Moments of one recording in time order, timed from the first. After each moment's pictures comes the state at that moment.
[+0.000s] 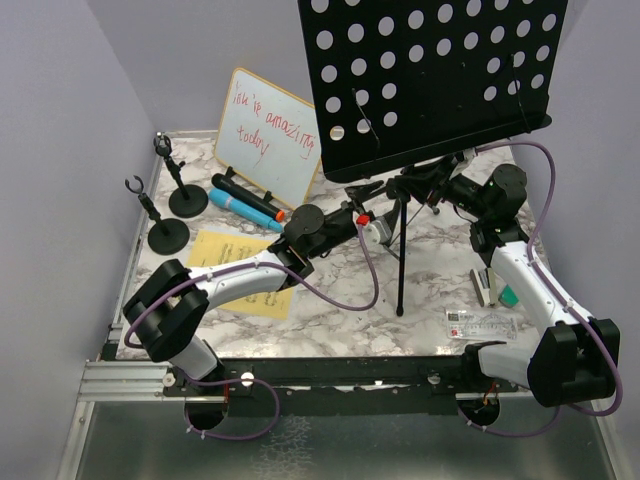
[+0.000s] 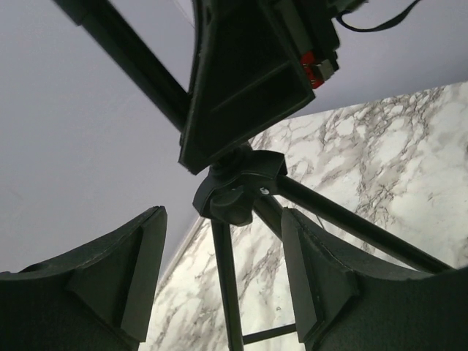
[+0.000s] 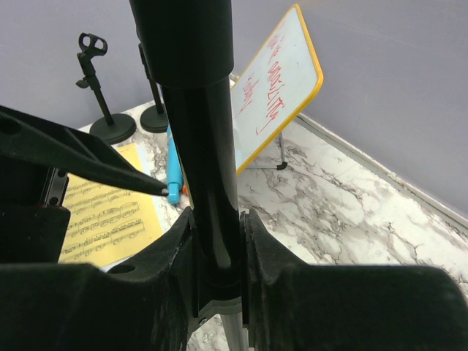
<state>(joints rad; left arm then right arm) -0.88 1.54 0.92 0.82 0.22 0.62 0.13 1.22 0.86 0.47 -0.84 0.10</state>
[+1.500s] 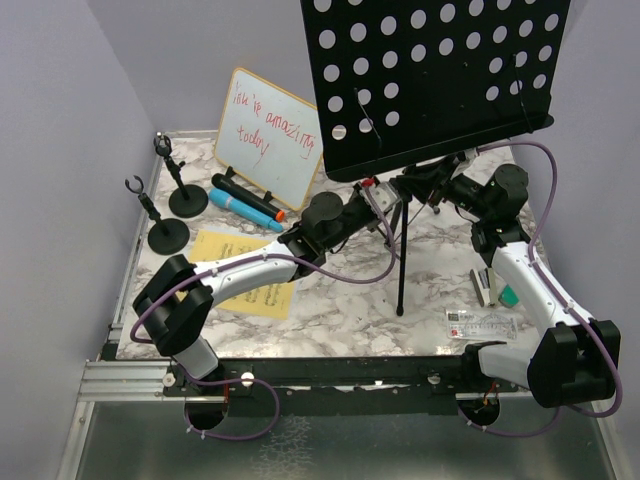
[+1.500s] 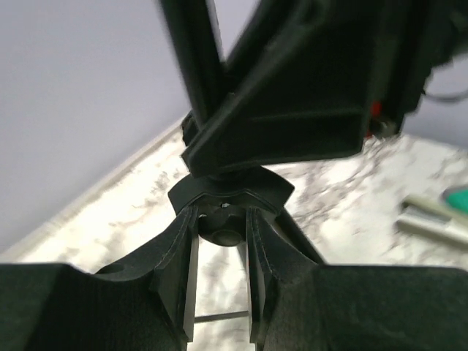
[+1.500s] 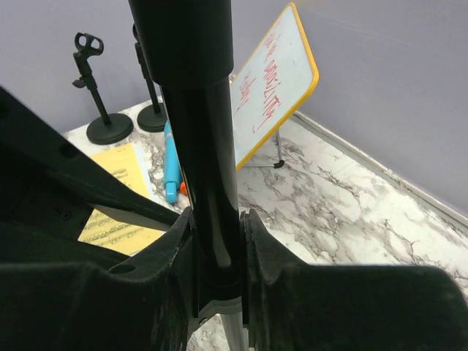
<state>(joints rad) -0.91 1.61 1.09 0.62 0.03 0.26 0.12 1.21 0.86 0.46 -0.84 0.10</state>
